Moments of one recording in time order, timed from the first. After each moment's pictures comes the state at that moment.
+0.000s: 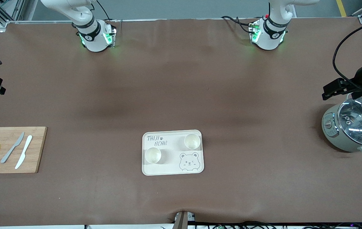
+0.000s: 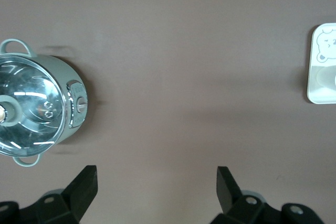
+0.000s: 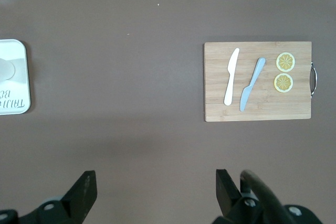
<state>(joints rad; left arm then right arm) -0.13 0.15 0.07 -1.40 -0.01 1.53 -0.07 0.17 0.01 -0.28 -1.52 -0.02 1.63 -0.11</state>
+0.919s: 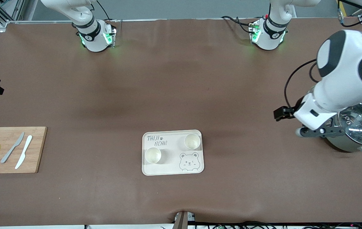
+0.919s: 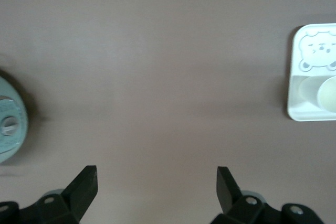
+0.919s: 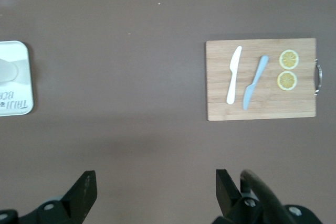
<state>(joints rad) -0.28 0.33 0.04 -1.40 -0.03 1.69 -0.25 0.16 0.02 -0.28 -1.52 0.01 1.62 -0.11</state>
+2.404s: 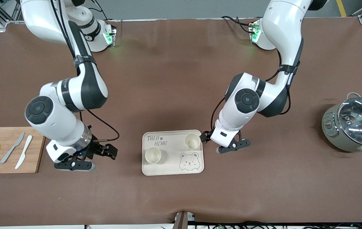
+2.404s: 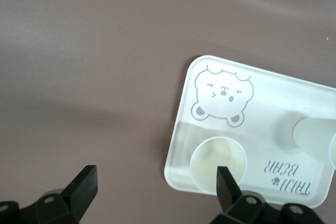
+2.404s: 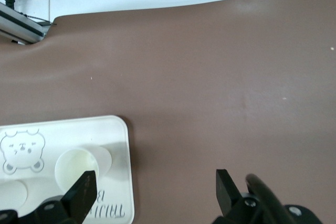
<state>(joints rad) -0.54 0.67 0.03 -1.37 -0.12 2.19 -0.73 0.46 0.64 -0.25 -1.27 0.22 2.12 0.24</state>
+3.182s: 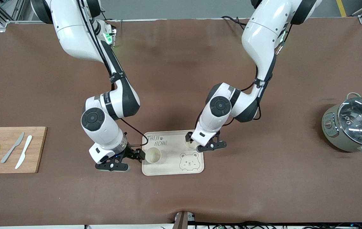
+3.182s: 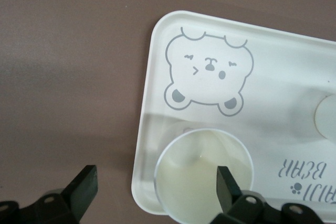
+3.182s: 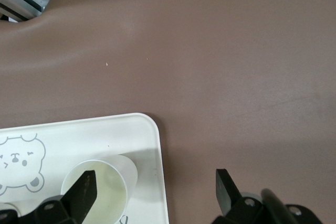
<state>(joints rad) -0.62 0.82 0.03 -1.36 -0.12 2.36 -0.72 0.57 0.79 -0.25 -1.27 0.22 2.27 0.36</state>
